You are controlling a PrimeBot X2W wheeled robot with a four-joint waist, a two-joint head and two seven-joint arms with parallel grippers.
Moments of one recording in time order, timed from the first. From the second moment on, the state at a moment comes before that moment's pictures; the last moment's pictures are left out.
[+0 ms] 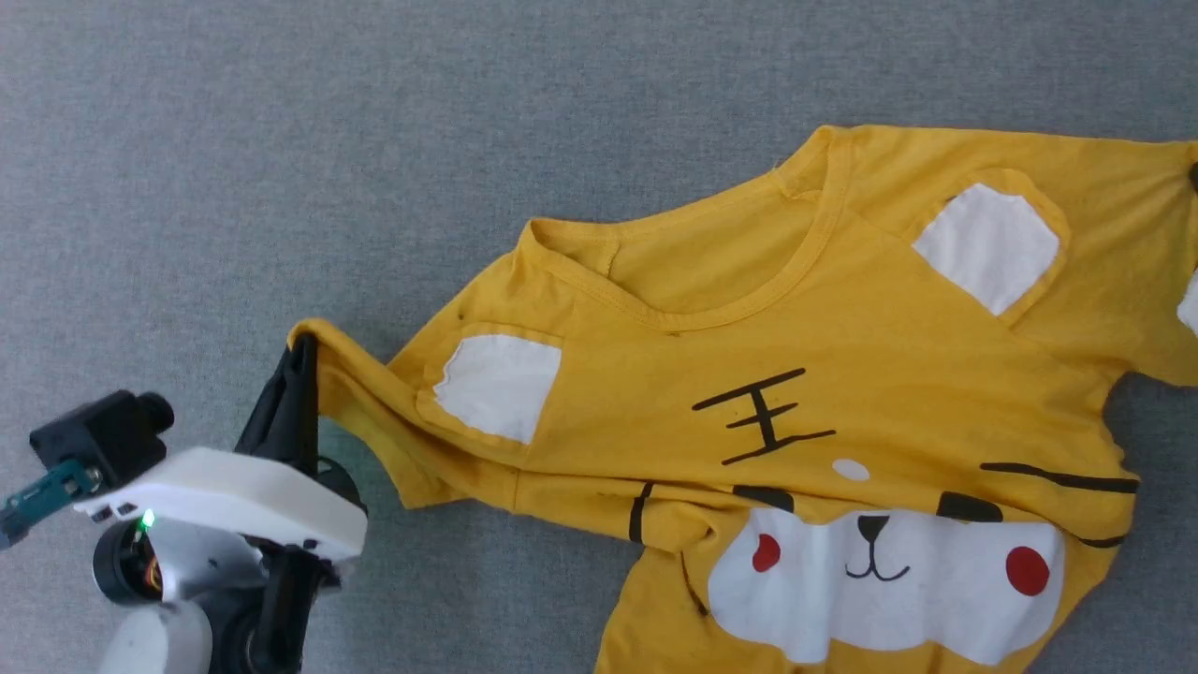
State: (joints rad) left arm -0.04 0.29 -0.12 -0.39 -0.71 0.36 0.22; right arm -0.54 -0.35 -0.20 0.15 0.28 0.13 0.65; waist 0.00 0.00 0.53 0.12
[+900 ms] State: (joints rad) left arm -0.78 0.45 -0.21 -0.01 -0.58 0.23 0.40; right arm -0.89 -0.28 -0.12 0.15 0.24 0.13 0.47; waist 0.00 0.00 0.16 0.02
